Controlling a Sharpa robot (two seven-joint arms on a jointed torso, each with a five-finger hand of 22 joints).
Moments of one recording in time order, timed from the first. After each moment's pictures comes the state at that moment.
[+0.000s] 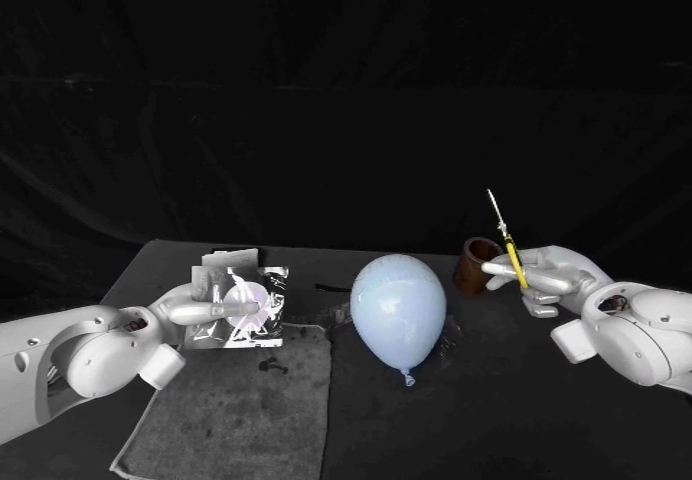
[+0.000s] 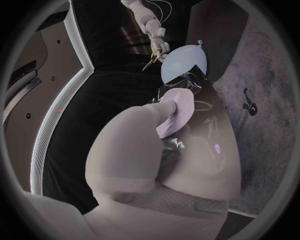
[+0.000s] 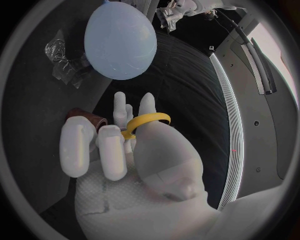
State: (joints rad) left arm 1.20 -1.18 -0.22 1.58 -0.11 0.09 0.17; left_hand 1.43 -0.09 0.66 0.08 0.05 0.97 0.18 0.33 0.34 1.23 0.12 0.06 0.06 1.18 0.08 0.11 0.27 0.17 1.20 0.16 0.18 0.07; right arm 1.28 -1.15 -0.18 1.69 -0.40 -0.42 0.04; right_hand 1.37 0.29 -0.44 -0.02 0.05 0.82 0.14 0.34 0.86 1.15 0.07 0.32 0.44 1.47 -0.01 1.49 1.28 0.05 1.42 0.10 1.36 1.31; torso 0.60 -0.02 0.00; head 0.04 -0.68
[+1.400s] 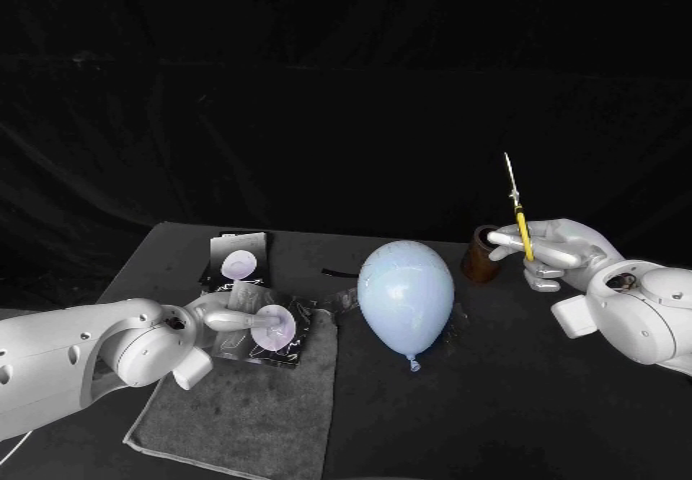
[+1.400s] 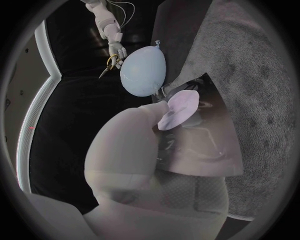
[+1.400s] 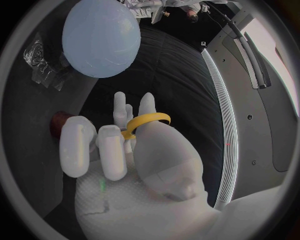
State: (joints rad) left arm 1.16 -1.10 -0.22 1.59 -0.25 -0.08 -0.07; left_hand 1.34 -0.16 0.55 0.15 0.04 0.80 0.21 0.23 0.33 1.01 0.19 0.06 0.06 1.09 0.13 0.07 0.26 0.16 1.12 0.21 0.13 0.06; right arm 1.30 -1.13 -0.17 1.70 -0.33 -0.44 0.10; right_hand 1.37 0.29 -0.44 -0.03 0.05 0.82 0.14 0.34 0.86 1.15 0.07 0.32 0.44 1.47 -0.01 1.49 1.28 0.05 1.42 0.10 1.36 1.31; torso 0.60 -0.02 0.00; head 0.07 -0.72
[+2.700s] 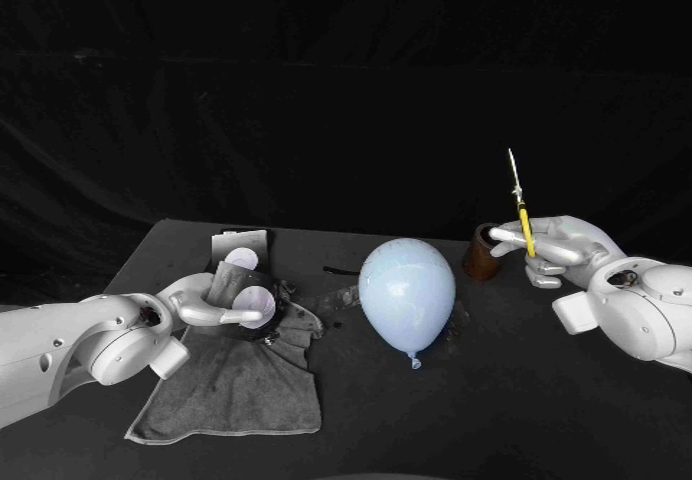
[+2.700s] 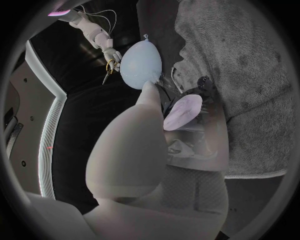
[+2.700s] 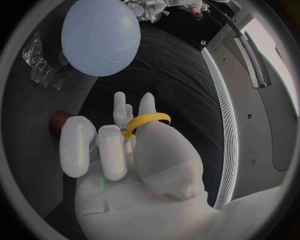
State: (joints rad) left arm 1.16 -1.18 -0.21 1.58 -0.45 -0.13 0.07; left_hand 1.57 -0.20 -0.09 0.30 0.04 0.56 0.17 0.38 0.32 0.77 0.25 0.12 0.07 0.70 0.23 0.15 0.21 0.08 0.67 0.29 0.07 0.06; right arm 1.30 -1.12 -0.17 1.68 -0.32 -0.45 0.11; right_hand 1.37 0.29 -0.44 -0.03 0.05 0.82 0.14 0.33 0.86 1.15 0.07 0.31 0.43 1.47 -0.01 1.49 1.28 0.05 1.42 0.10 1.36 1.31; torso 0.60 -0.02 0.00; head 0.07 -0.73
